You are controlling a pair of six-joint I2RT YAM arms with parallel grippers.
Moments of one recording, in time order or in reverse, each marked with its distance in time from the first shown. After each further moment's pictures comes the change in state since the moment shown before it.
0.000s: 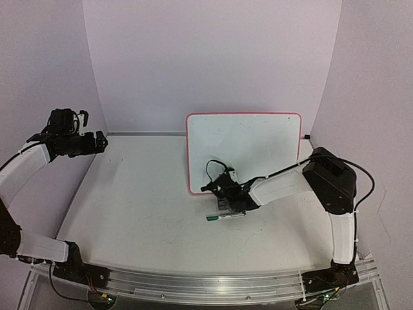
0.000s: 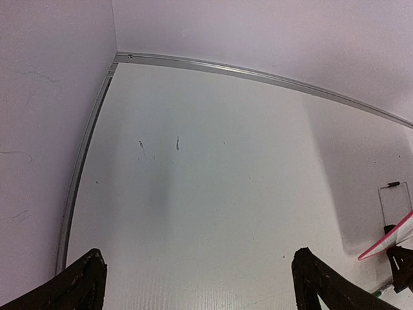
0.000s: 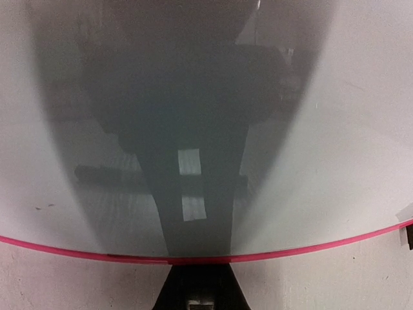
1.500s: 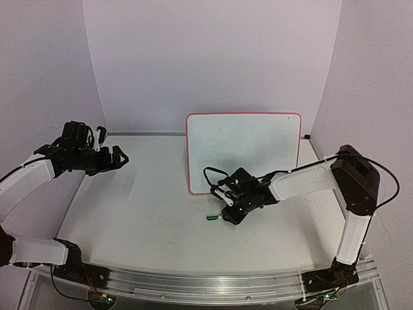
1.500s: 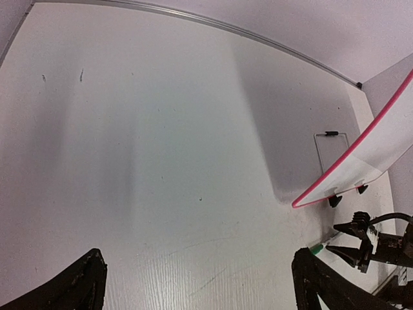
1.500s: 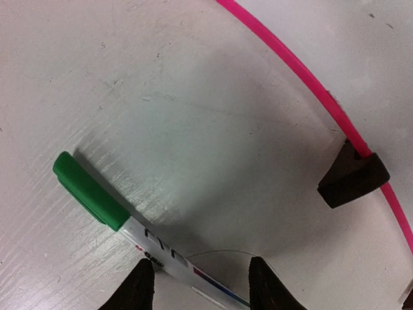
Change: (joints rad) left arm -0.195 -0.096 -0.137 -0.034 0.121 -0.219; right arm -0.059 -0.206 -0.145 -0.135 -0.575 -0.697
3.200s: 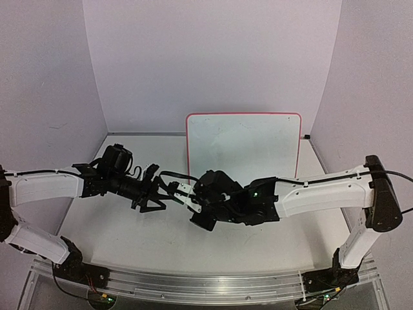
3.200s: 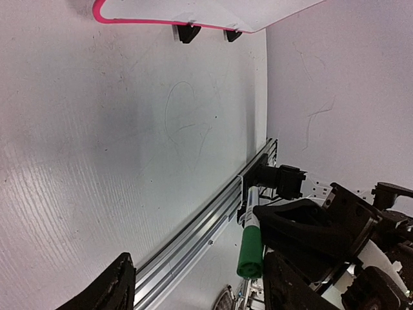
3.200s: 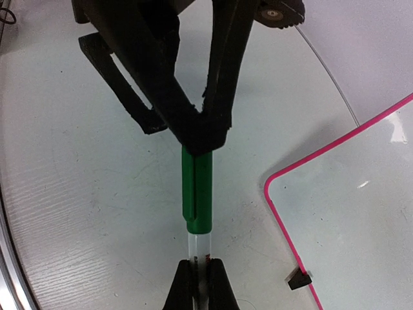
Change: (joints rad) left arm -0.413 0.189 -0.162 0.337 0.527 -0.544; right arm 0.386 -0.149 0.202 0.005 0.291 -0.140
